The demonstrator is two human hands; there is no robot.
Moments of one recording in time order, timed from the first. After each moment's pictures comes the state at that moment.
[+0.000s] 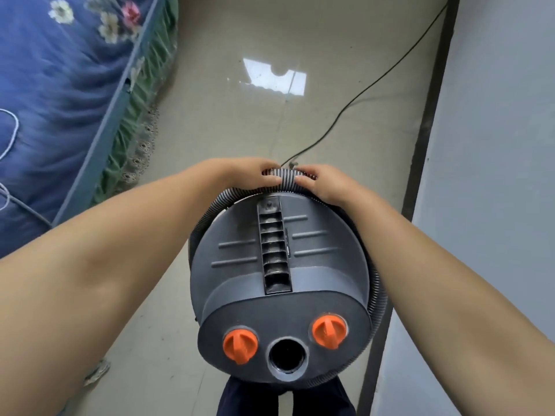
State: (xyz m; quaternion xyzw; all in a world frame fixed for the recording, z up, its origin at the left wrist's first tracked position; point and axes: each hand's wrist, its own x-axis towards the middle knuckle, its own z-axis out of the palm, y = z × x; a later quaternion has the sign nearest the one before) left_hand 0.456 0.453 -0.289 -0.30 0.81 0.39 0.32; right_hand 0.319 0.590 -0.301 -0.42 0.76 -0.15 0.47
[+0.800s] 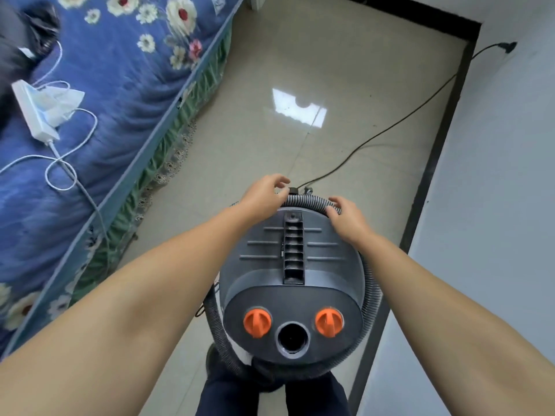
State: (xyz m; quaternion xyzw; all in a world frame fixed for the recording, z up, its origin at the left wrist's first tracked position) left_hand 0.506 0.500 -0.223 -0.46 0.77 0.44 0.03; right_hand 0.347 0.625 -0.252 -0.36 0.83 -0.13 0.40
